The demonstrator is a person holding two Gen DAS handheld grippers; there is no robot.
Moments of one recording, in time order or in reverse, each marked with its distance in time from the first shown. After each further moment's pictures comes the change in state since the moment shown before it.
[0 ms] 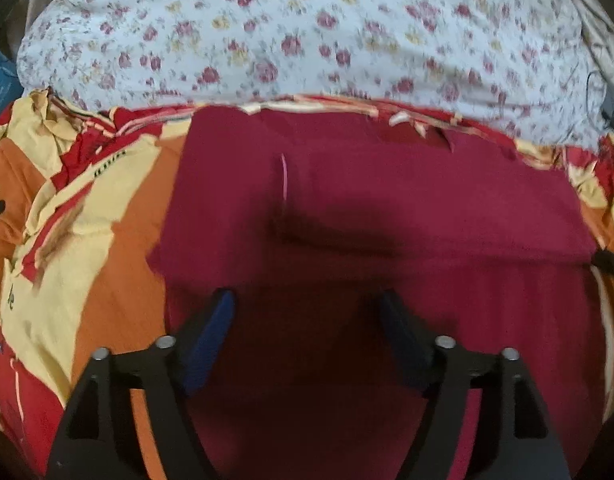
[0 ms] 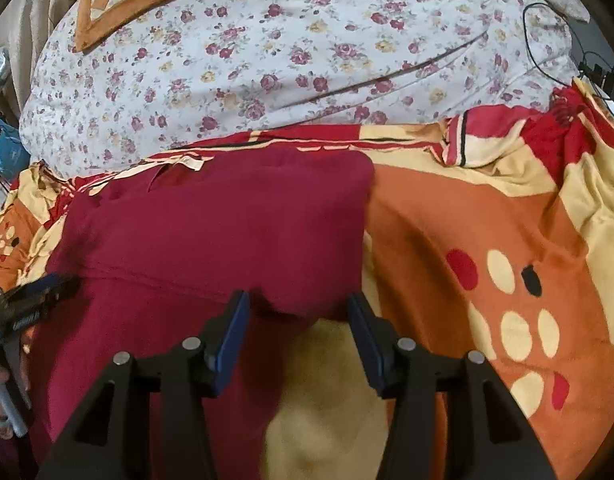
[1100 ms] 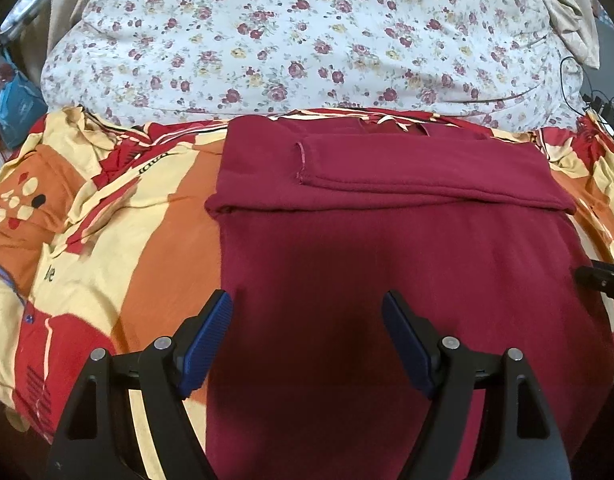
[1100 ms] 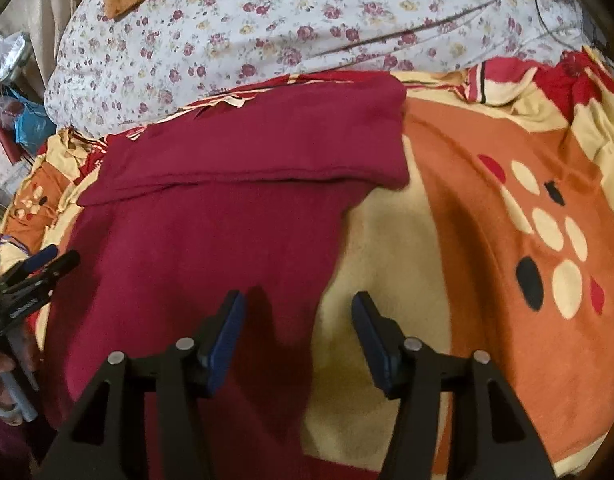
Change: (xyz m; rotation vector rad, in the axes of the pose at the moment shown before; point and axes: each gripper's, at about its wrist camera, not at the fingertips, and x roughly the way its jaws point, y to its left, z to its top) left arm -0.062 0.005 -0.059 0.051 -0.104 0.033; right arm -0.020 0.019 -0.064 -0.024 0.092 0.099
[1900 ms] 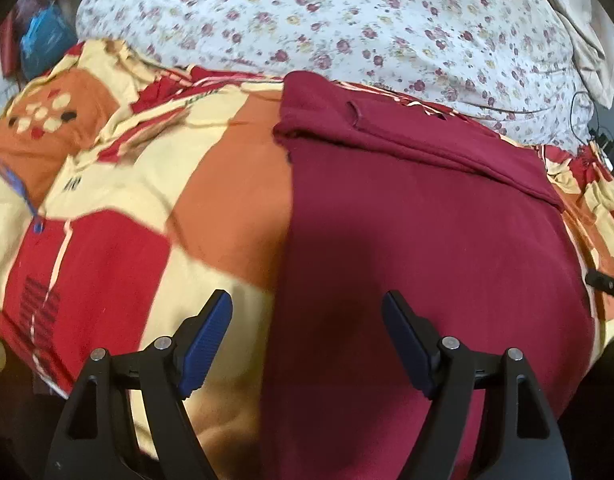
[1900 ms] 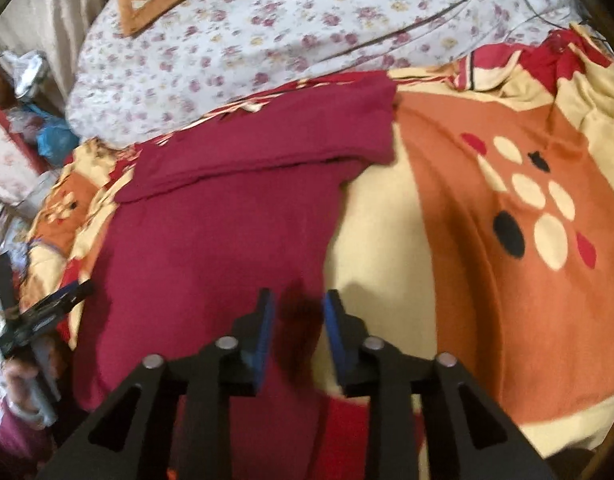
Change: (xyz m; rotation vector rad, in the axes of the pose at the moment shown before) left arm -0.034 0.050 -0.054 -0.178 0.077 -0.065; right arm -0.040 -0.015 -0.028 0.040 0.009 0.127
